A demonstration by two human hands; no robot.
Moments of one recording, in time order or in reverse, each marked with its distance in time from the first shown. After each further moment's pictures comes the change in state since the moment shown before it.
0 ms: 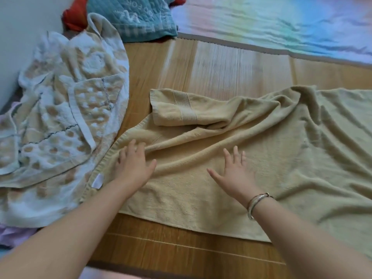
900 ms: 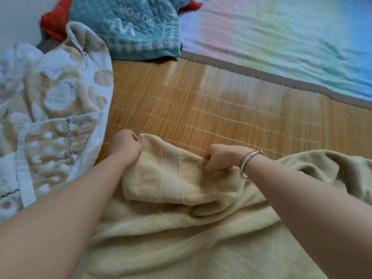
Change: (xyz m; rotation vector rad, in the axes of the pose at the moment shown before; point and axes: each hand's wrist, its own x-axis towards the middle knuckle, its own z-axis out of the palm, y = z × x) left_hand 0.249 0.095 -0.052 -0.286 0.113 -0.306; right_hand 0.279 -0.051 -0.158 -0.171 -0.519 -0.266
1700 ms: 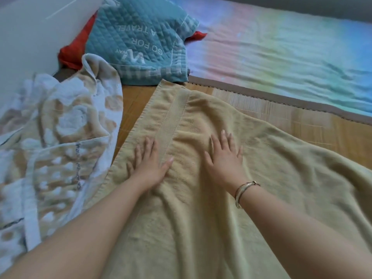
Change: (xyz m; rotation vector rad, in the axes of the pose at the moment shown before) left_hand 0.020 -0.002 0.037 0.164 -0.217 0.188; right_hand 0.043 -0.009 0.017 0.130 0.745 -0.023
